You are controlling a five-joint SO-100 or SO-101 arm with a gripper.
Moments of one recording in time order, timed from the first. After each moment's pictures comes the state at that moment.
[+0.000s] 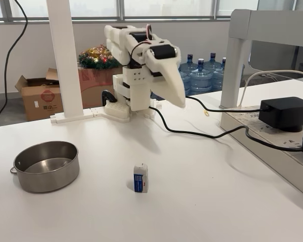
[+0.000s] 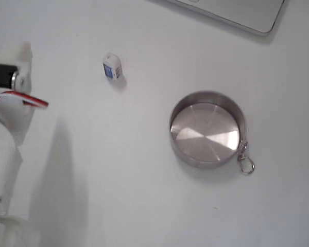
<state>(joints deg) 0.1 171.0 181.7 9.8 3.7</state>
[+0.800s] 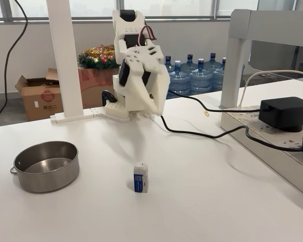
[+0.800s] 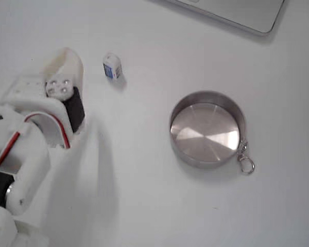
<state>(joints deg) 11.0 158.9 181.4 8.8 81.2</state>
